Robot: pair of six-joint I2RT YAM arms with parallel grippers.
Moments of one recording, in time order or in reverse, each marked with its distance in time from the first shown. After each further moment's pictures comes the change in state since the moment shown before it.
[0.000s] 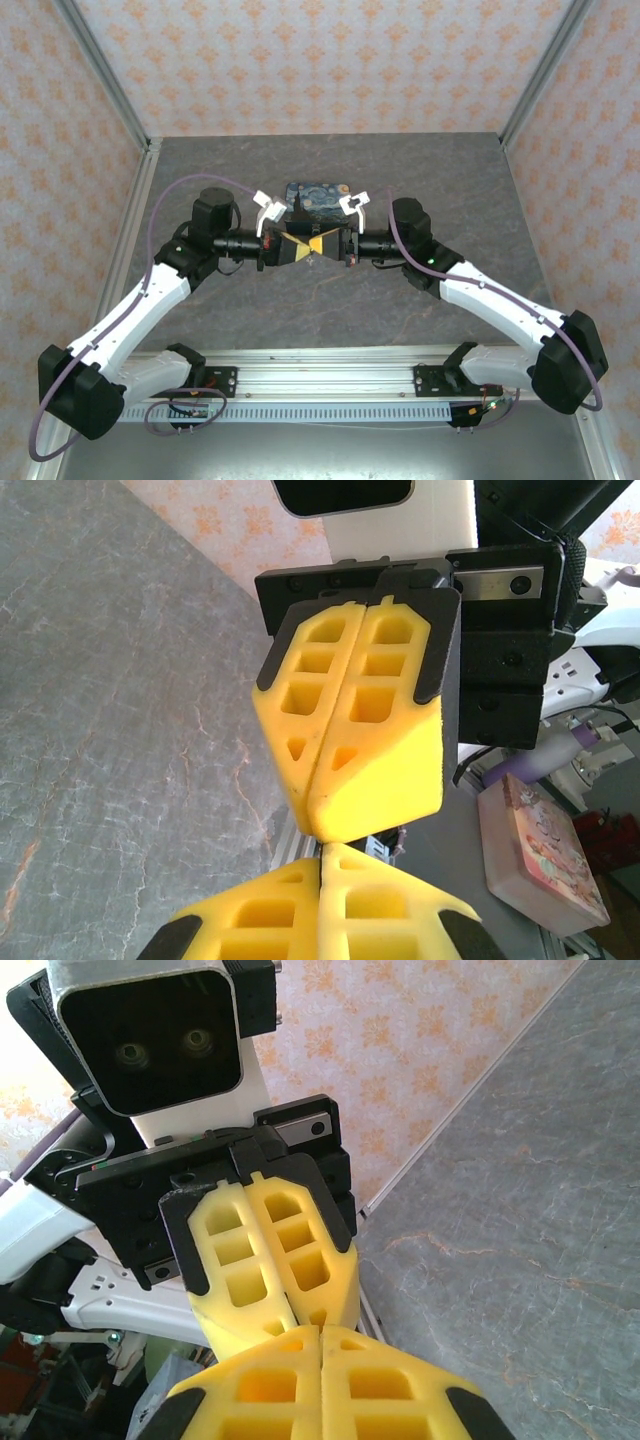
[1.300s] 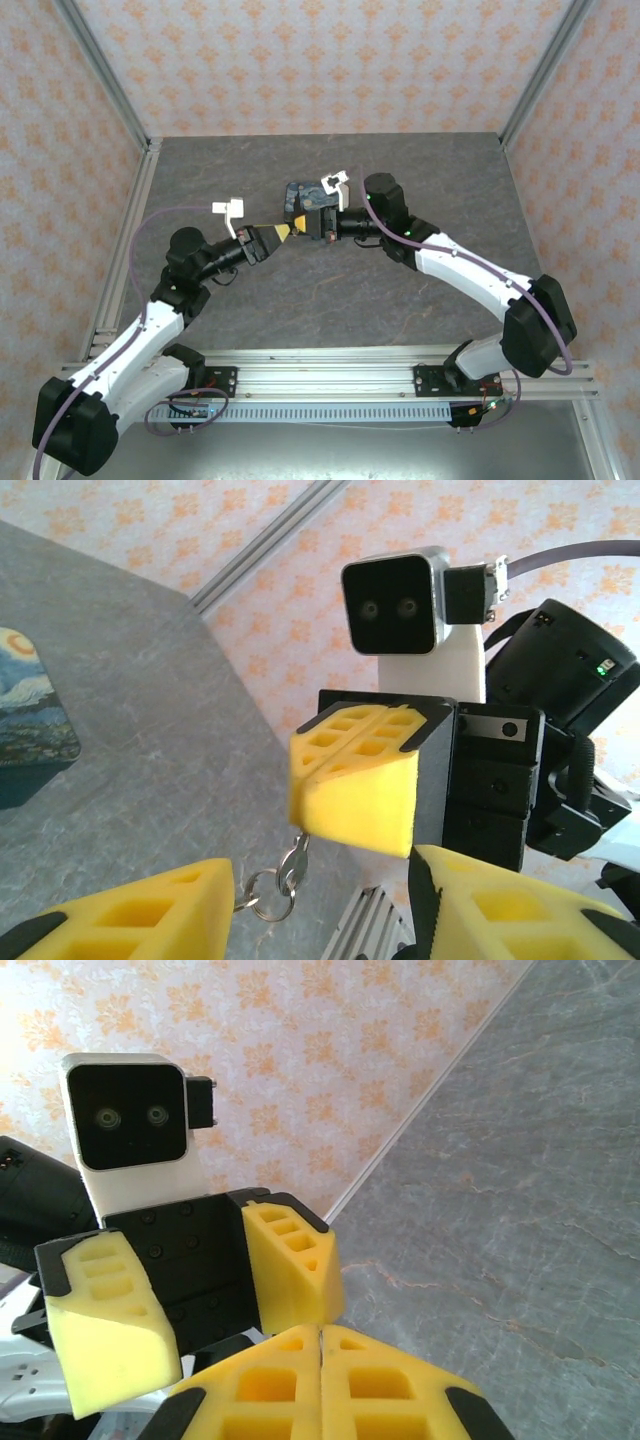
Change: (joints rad) left arm 0.071 -0.203 -0.393 0.666 -0.357 -0.578; right arm -0.016 0.239 0.220 -0.076 0.043 -0.066
